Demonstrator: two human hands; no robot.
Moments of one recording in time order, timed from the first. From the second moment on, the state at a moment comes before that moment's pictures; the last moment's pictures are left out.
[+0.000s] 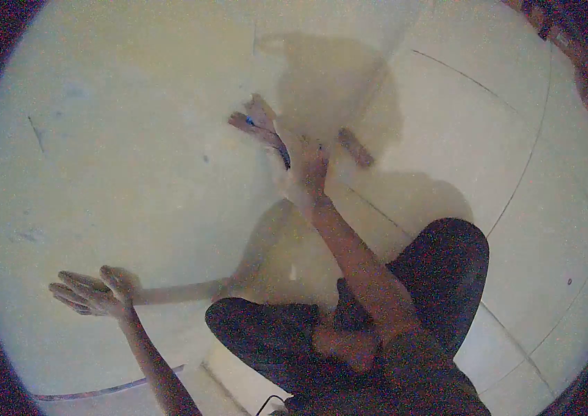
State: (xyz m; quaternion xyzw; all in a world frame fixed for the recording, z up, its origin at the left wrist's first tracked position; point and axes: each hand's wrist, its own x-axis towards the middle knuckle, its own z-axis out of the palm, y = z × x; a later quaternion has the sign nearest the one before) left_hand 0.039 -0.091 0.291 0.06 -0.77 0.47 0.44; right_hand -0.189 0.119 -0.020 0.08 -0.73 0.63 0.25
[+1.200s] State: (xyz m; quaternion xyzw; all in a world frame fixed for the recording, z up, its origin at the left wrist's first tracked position) left_hand 0.030 -0.096 0.277 0.08 -0.76 0.48 0.43; right_hand -0.184 0.115 -0.053 0.03 -0.71 0.67 0.20
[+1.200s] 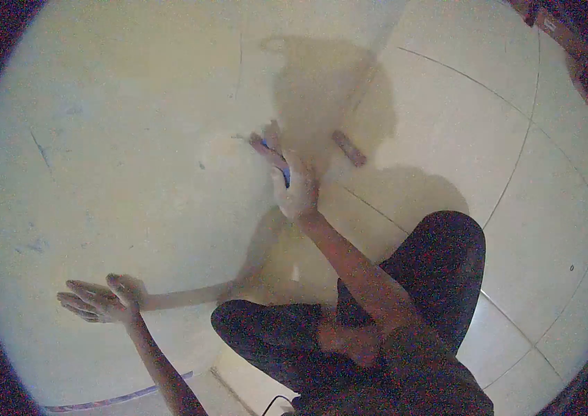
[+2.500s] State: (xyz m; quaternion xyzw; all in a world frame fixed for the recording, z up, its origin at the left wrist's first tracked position) left_hand 0.038 -0.078 0.258 0.08 -0.76 0.48 0.44; right_hand -0.164 0.124 -0.054 0.01 -0.74 0.67 0.09
